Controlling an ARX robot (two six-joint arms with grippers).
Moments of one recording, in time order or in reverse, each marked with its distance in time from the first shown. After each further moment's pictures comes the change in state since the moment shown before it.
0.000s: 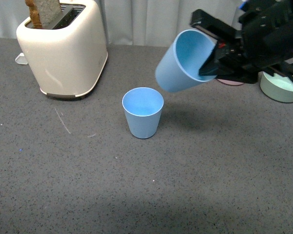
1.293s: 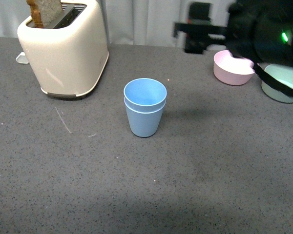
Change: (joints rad) left arm 0.000 0.000 0.000 0.000 -0.003 0.000; right arm 0.037 -0.022 -0.357 0.952 0.621 -0.289
